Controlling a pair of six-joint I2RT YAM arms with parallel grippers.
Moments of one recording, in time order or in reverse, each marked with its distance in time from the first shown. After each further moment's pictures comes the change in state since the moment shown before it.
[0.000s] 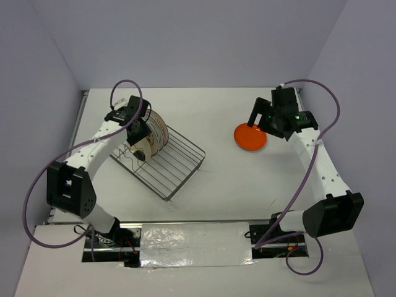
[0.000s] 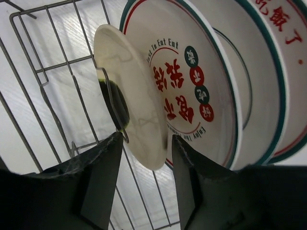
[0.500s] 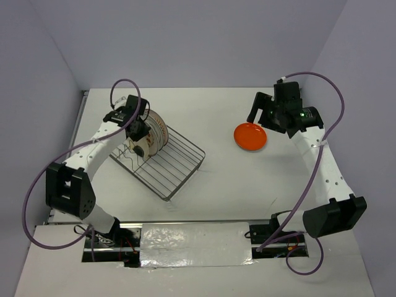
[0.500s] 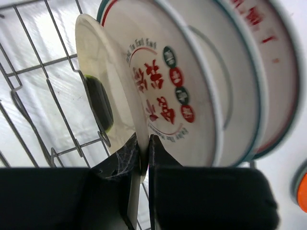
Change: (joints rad) left arm 0.020 -0.011 -0.081 0.137 0.068 0.003; right arm 0.022 -0.002 0.104 -0.074 -0.018 -0.031
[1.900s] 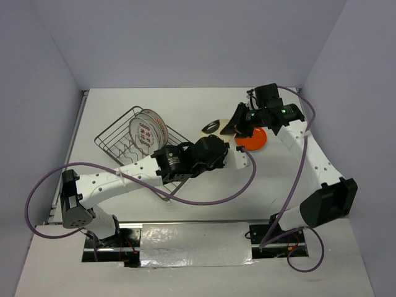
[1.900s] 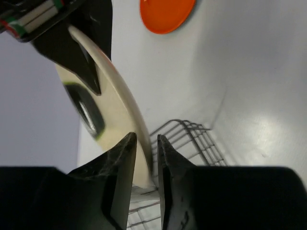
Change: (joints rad) left arm -0.880 0.003 0.260 0.123 -0.093 1.516; right arm 0.110 0.118 -0.003 0.010 -0.545 0.237
